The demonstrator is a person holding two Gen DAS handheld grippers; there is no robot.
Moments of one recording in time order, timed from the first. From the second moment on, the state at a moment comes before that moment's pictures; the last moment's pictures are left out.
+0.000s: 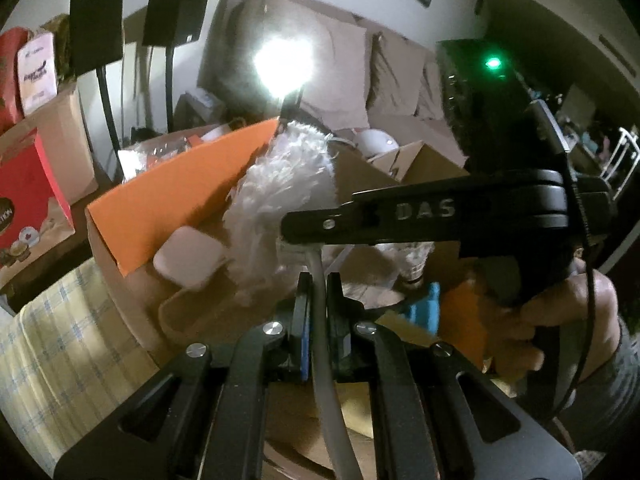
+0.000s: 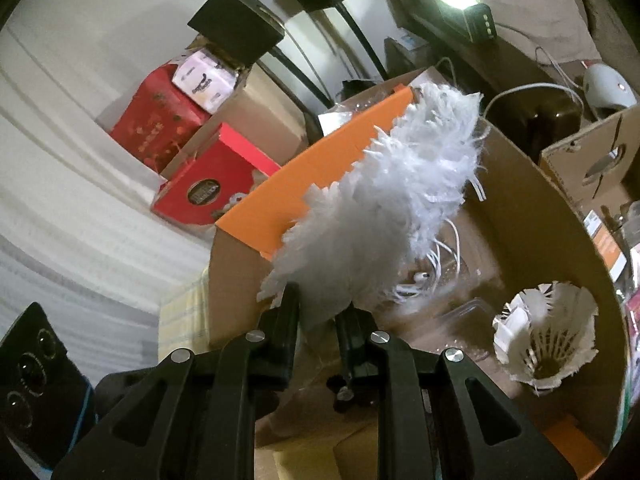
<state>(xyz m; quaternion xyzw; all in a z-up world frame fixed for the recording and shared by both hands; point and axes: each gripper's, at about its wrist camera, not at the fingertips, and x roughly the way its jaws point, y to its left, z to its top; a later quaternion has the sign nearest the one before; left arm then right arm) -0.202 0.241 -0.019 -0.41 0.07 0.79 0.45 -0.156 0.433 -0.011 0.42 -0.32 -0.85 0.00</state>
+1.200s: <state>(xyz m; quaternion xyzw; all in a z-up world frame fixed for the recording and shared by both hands) -0.160 0.115 0.013 -0.43 -0.03 0.85 0.31 -0.078 0.348 0.029 0.40 -0.14 -0.91 -0.03</state>
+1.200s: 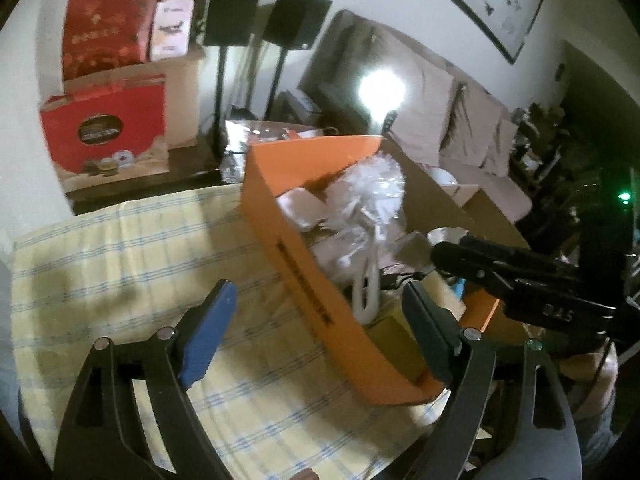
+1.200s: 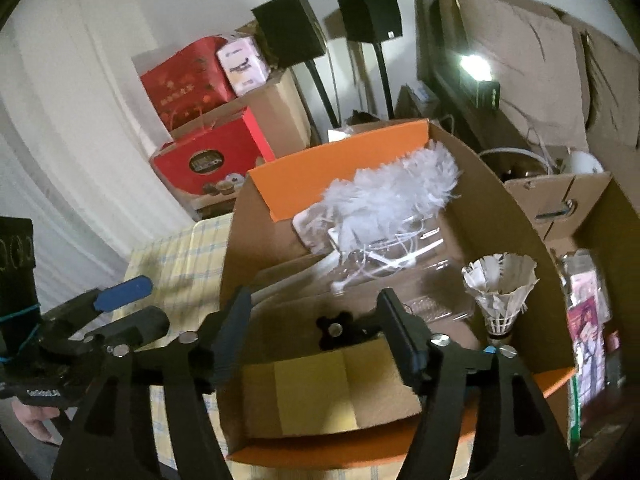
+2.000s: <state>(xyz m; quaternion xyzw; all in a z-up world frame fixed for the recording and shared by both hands) -0.081 0.049 0.010 -0.40 -0.02 0.90 0.14 -0.028 0.280 0.031 0.37 -0.06 -0.93 -0.04</state>
